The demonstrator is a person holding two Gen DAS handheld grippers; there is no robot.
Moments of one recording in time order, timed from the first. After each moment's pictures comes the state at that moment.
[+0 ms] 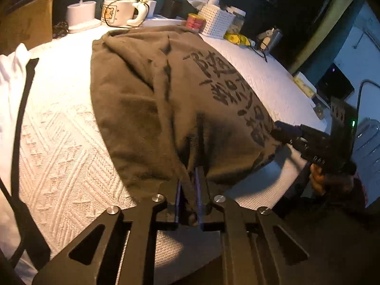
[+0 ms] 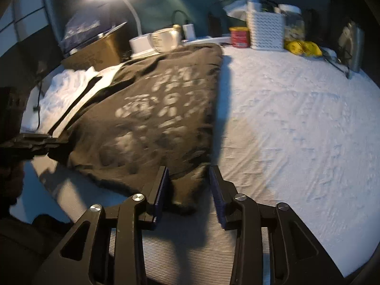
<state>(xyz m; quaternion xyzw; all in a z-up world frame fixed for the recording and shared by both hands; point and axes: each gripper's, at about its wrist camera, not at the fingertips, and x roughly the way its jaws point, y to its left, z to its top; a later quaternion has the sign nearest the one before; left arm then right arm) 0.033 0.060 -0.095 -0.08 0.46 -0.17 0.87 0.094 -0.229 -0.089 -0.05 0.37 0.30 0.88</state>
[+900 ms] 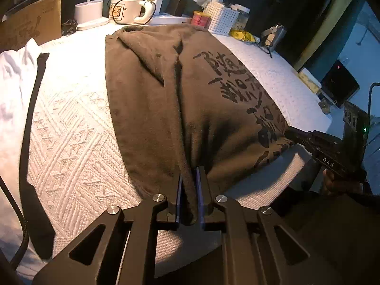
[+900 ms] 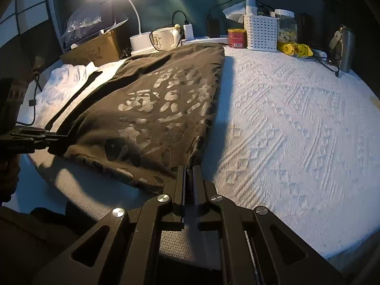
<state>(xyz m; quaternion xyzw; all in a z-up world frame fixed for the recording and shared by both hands) 0.026 0.068 -0.104 -0.06 0.46 -0.16 0.87 0.066 -0.232 -0.086 -0.04 0.38 0.28 0.88</state>
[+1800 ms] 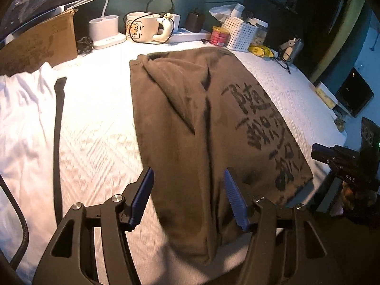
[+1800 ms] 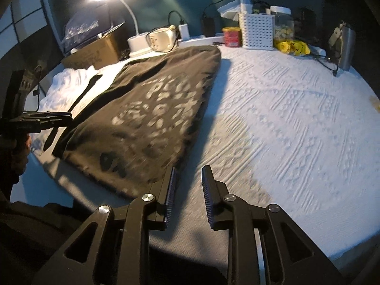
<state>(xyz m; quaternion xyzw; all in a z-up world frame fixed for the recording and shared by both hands) 0.068 0.085 -0.069 -0.05 0.45 -0.10 0.88 0.097 -0.260 -0.057 -0.03 0.41 0.29 0.87</state>
